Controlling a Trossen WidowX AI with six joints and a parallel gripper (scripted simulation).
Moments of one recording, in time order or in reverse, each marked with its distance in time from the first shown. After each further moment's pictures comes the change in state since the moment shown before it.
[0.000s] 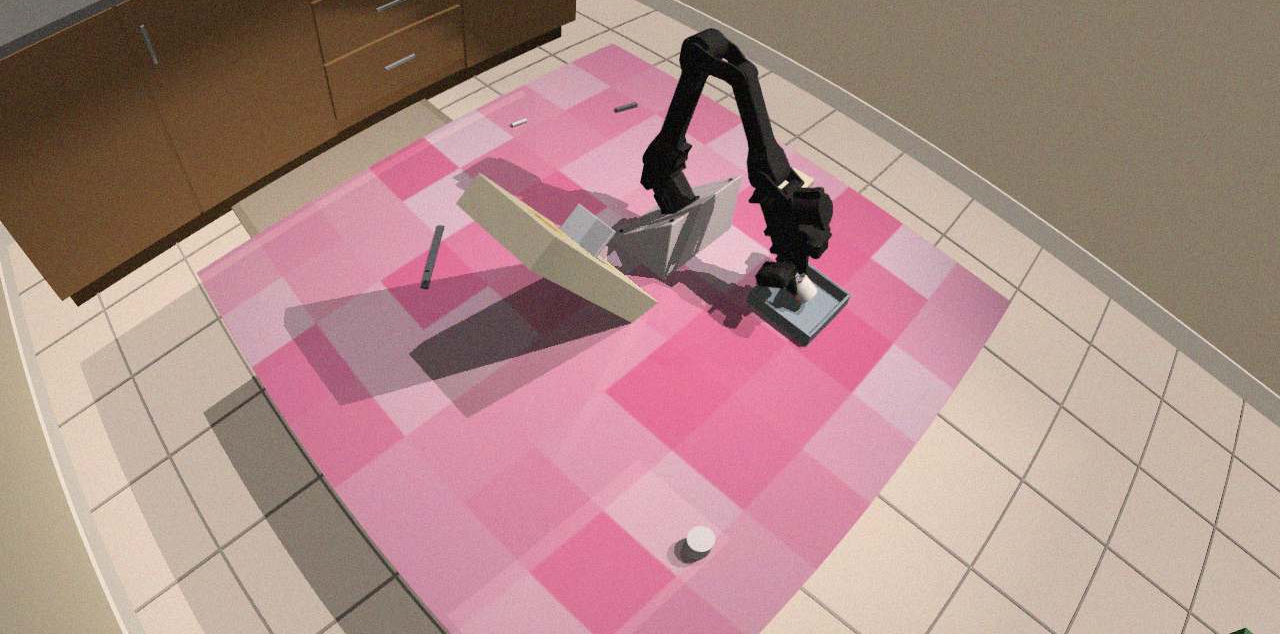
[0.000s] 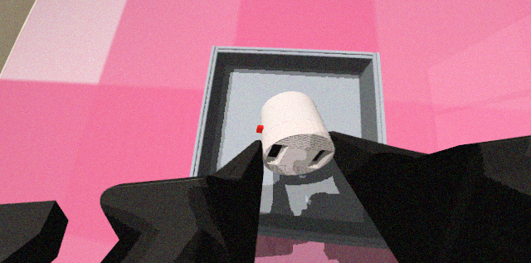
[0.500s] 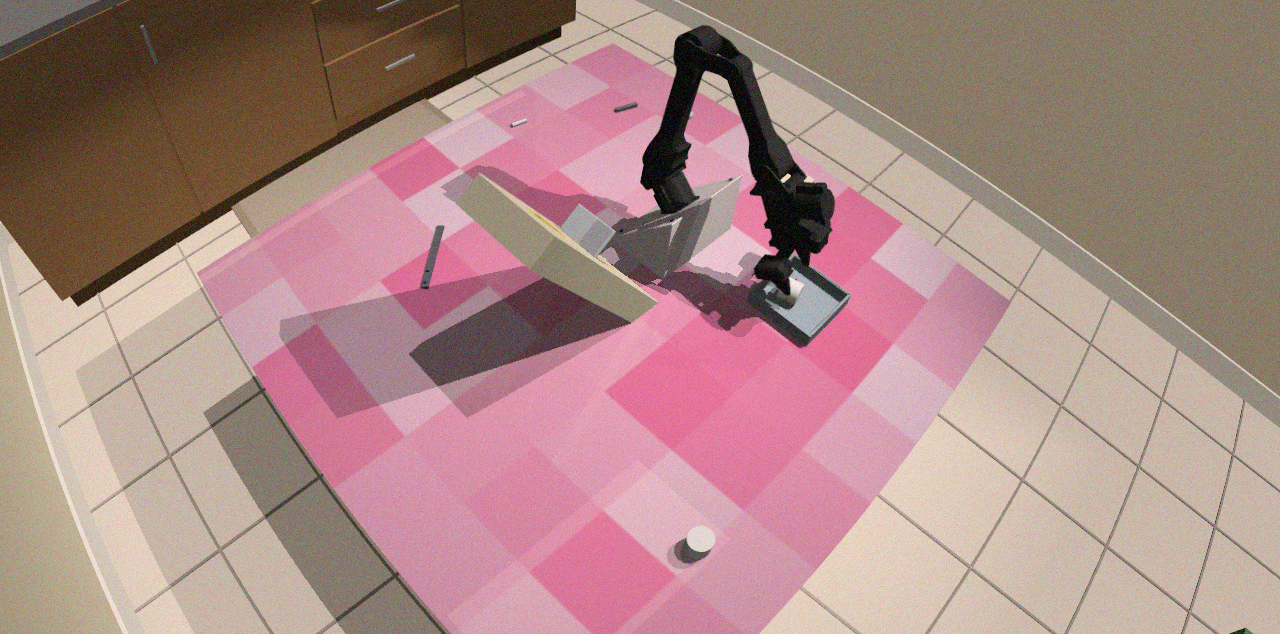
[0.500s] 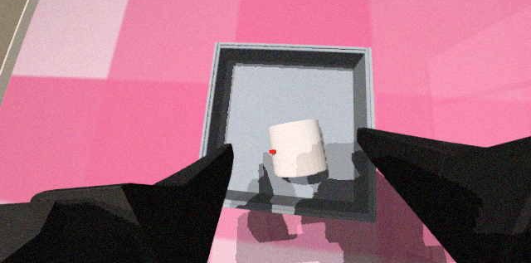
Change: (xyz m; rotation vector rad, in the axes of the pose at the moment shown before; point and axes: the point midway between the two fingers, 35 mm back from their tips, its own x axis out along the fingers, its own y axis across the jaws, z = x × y) arm -0.016 0.001 0.001 0.007 0.043 0.002
